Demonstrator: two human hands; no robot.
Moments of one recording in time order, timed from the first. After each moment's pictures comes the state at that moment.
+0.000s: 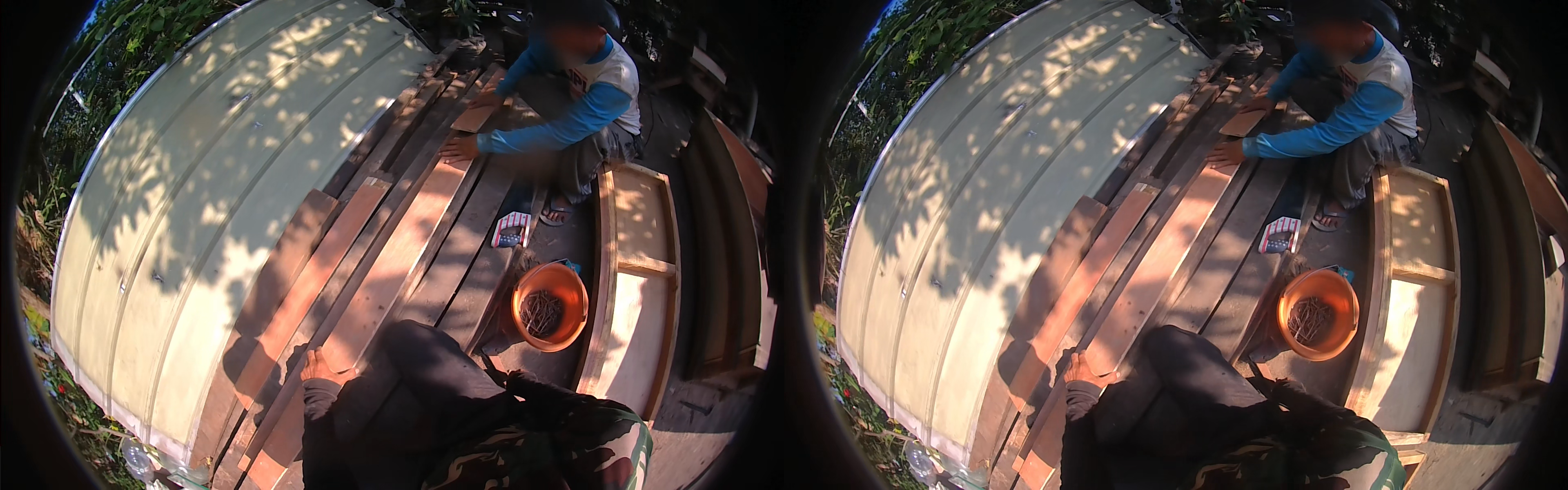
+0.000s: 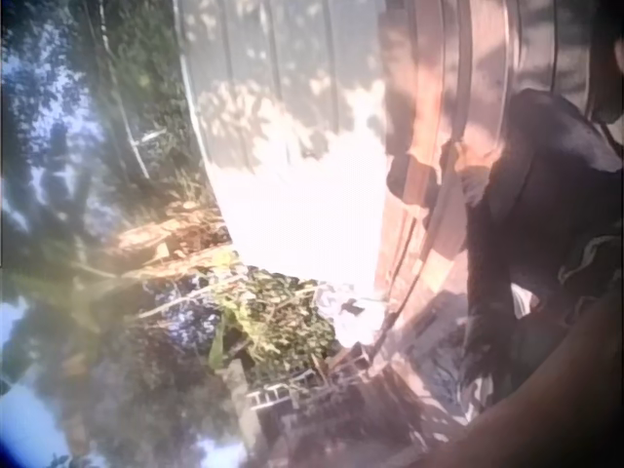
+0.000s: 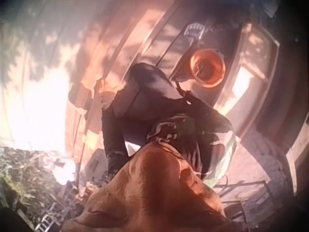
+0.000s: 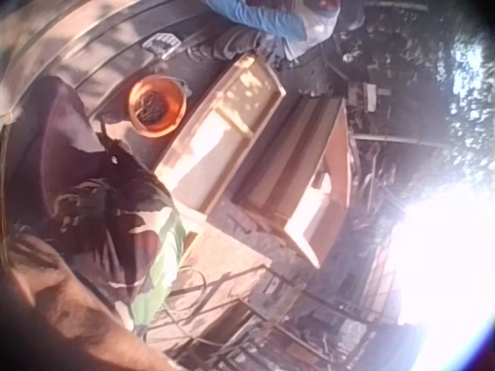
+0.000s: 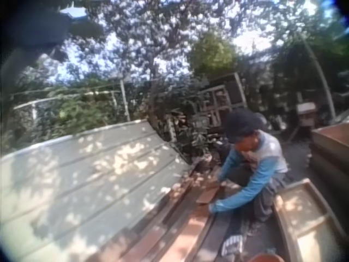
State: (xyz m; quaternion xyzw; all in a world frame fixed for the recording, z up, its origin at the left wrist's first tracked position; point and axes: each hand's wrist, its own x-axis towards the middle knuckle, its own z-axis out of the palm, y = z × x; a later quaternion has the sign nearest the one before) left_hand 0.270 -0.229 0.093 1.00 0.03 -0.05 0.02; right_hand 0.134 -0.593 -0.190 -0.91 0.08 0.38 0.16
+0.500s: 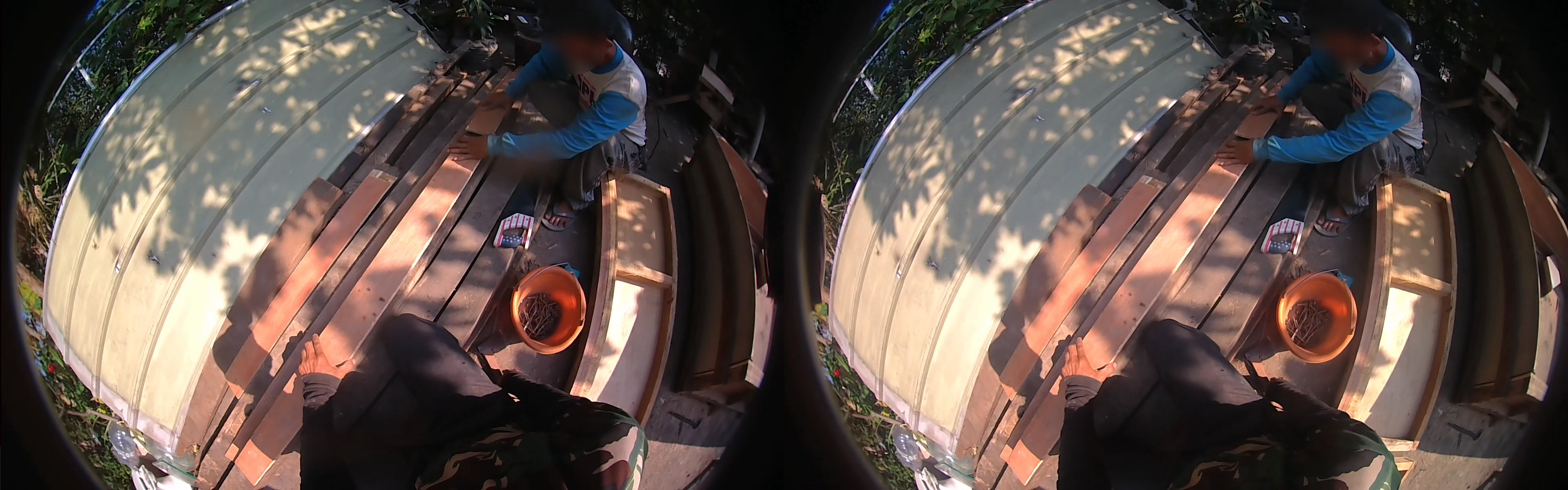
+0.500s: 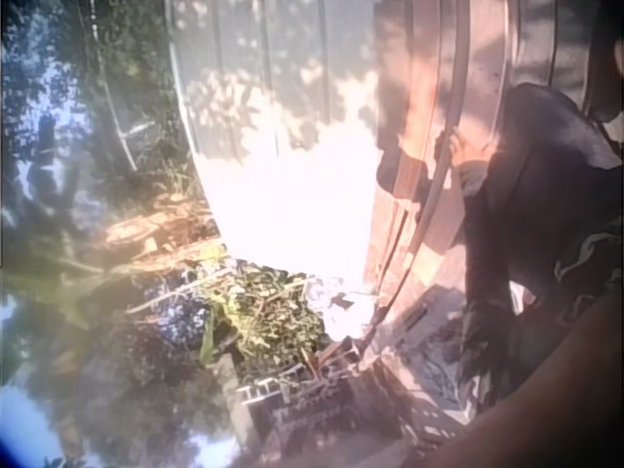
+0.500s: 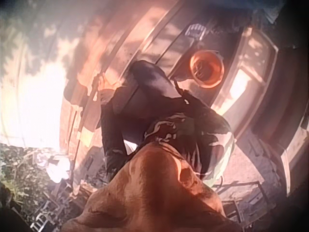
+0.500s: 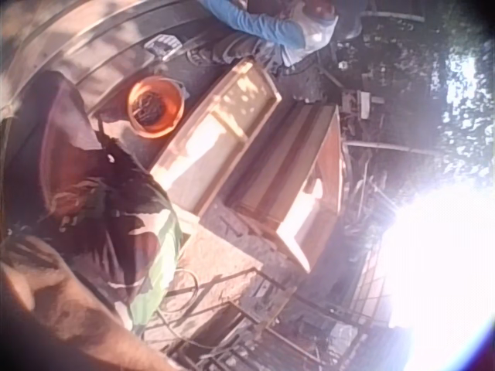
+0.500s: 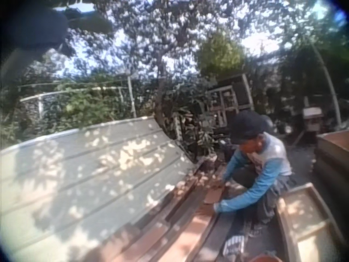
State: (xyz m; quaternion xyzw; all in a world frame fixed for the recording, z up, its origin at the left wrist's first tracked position) left_hand 0.257 -0.220 0.074 1.00 -0.01 0.05 0.00; right_hand 0.140 -0.593 -0.191 -0.91 0.08 0.38 0.14
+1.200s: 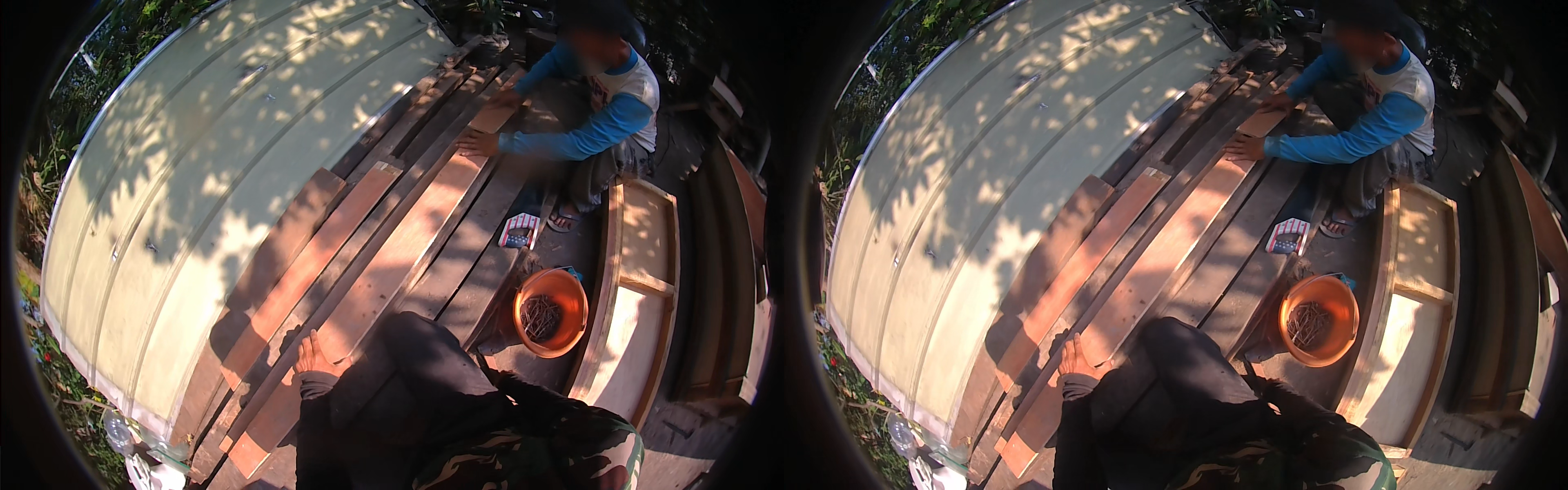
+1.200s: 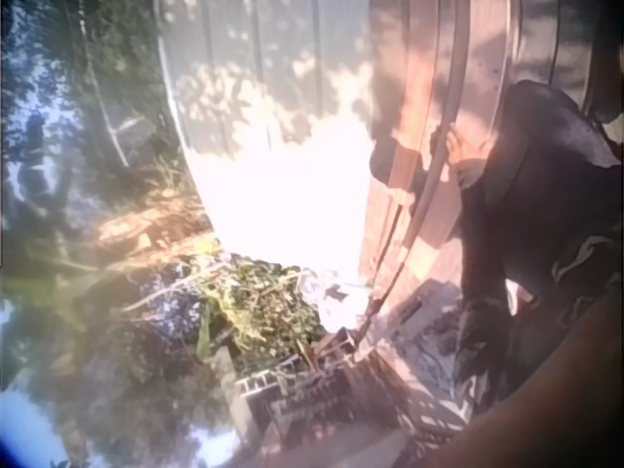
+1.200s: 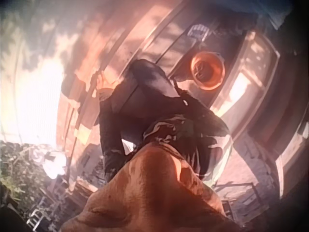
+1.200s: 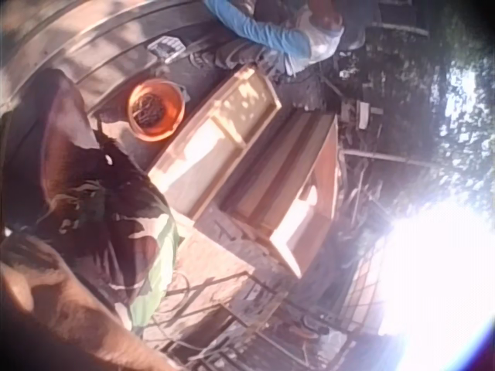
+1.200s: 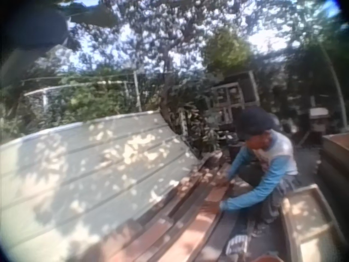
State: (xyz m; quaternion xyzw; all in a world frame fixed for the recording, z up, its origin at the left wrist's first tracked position) left_hand 0.257 -0.221 0.071 1.00 -0.02 0.09 0.01; right_hand 0.139 -0.598 -0.195 -0.91 0.08 0.38 0.13
